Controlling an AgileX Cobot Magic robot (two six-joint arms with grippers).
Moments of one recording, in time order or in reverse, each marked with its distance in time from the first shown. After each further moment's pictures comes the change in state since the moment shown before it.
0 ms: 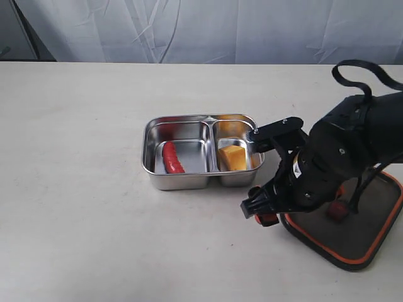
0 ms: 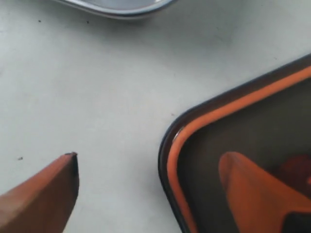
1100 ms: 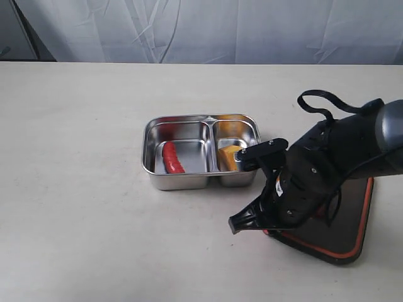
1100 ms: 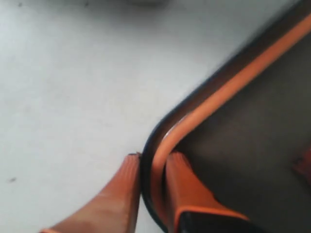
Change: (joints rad) left arm 0.000 0.000 0.000 0.000 0.000 0.000; right arm 0.046 0.126 0.005 0.027 -0.085 0.050
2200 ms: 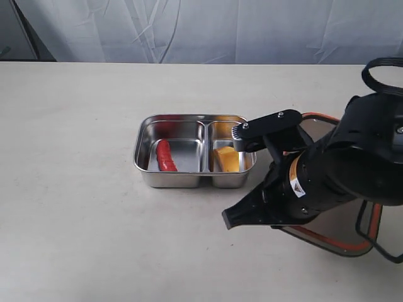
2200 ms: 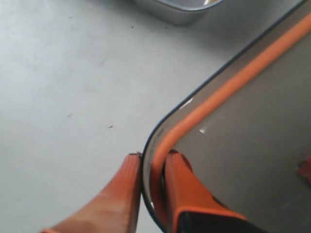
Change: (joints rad) left arm 0.000 0.000 0.000 -0.475 -0.036 -0.026; right arm 0.179 -0.339 0.004 -0.126 0.193 0.231
